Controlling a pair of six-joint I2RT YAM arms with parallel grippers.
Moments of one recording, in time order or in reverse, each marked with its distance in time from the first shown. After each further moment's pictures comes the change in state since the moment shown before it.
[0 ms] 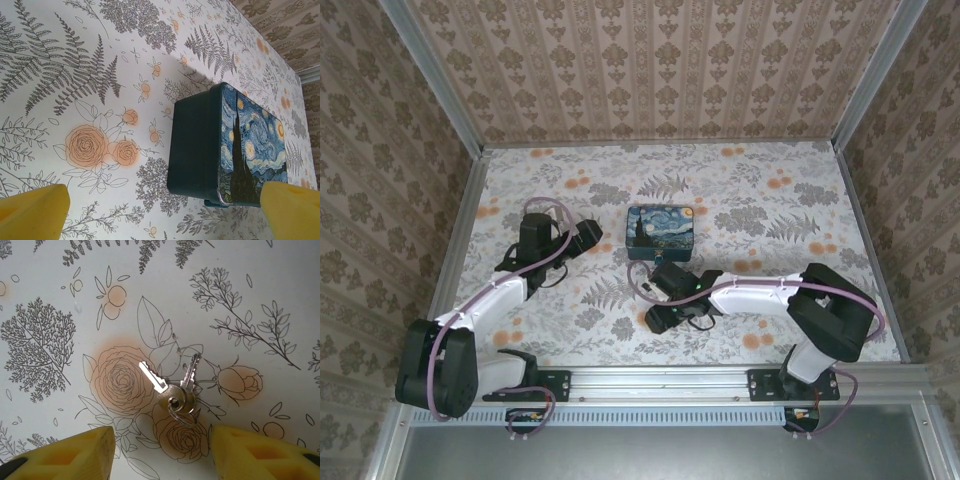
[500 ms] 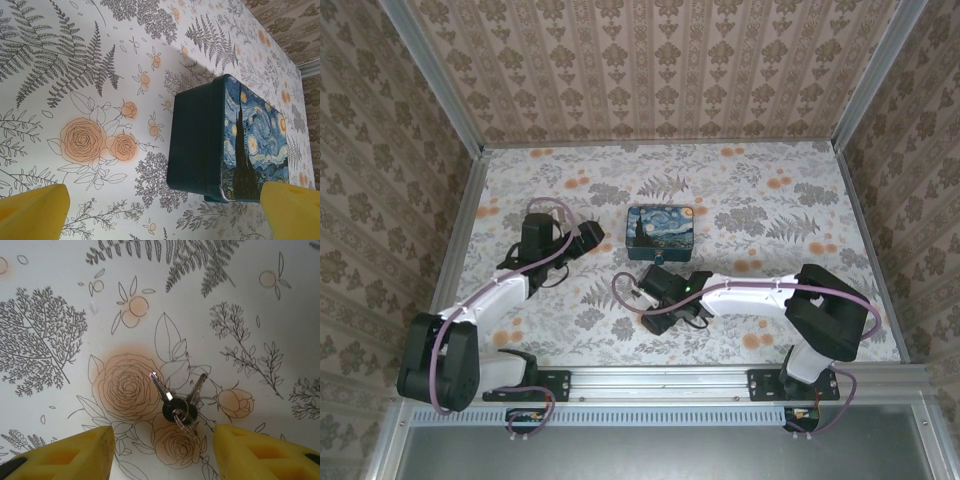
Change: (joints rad) left arm 0.000 0.036 0.000 0.011 0.027 -0.006; right arm 0.072 0.019 0.086 -0.080 0.146 -0.159
